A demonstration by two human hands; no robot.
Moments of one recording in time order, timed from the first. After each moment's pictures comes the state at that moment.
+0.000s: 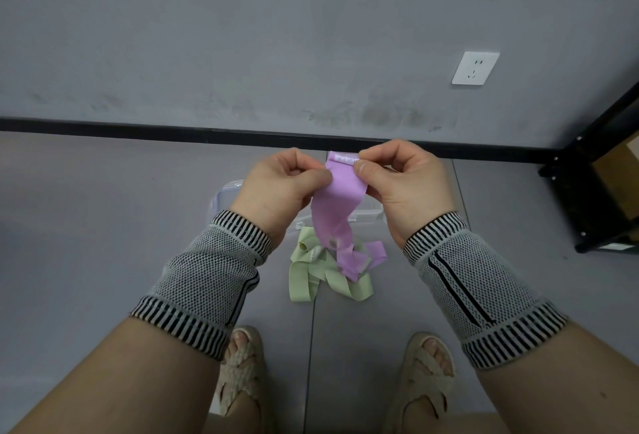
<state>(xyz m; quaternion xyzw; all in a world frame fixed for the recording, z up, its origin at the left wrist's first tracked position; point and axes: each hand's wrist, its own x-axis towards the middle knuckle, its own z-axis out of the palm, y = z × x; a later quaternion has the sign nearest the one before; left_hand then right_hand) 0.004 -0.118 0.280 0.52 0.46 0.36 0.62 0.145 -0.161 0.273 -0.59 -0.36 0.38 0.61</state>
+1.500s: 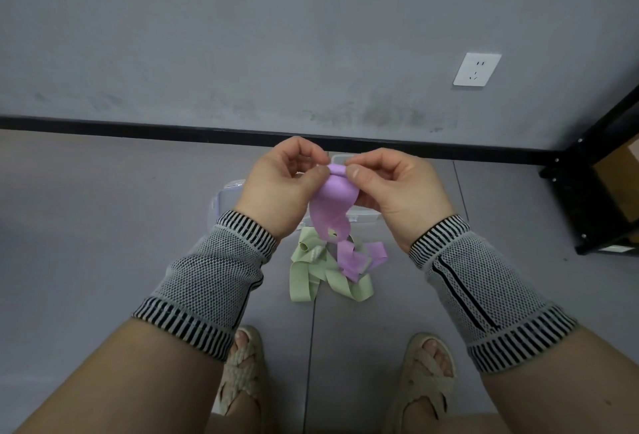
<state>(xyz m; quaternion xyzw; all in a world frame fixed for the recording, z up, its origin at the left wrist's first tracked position) 0.001 -0.119 0.280 0.62 0.43 0.39 0.52 0.144 -0.166 0.275 -0.58 -0.41 0.44 0.55</state>
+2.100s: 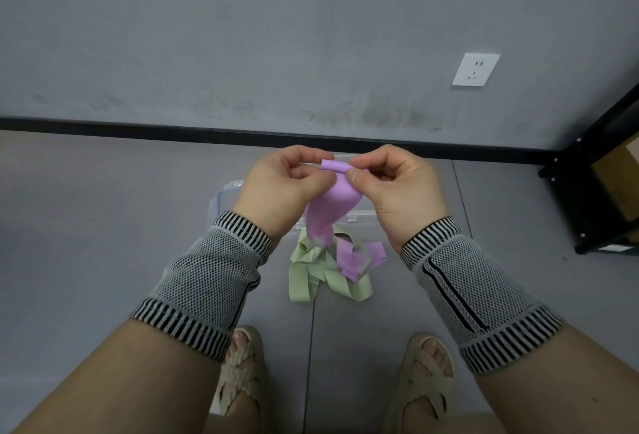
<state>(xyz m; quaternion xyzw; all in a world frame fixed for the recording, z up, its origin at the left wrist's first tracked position) 0.002 -0.121 0.283 0.57 0.45 0.36 0.58 0.141 -0.165 0.272 -0.59 -0.42 0.36 0.59</state>
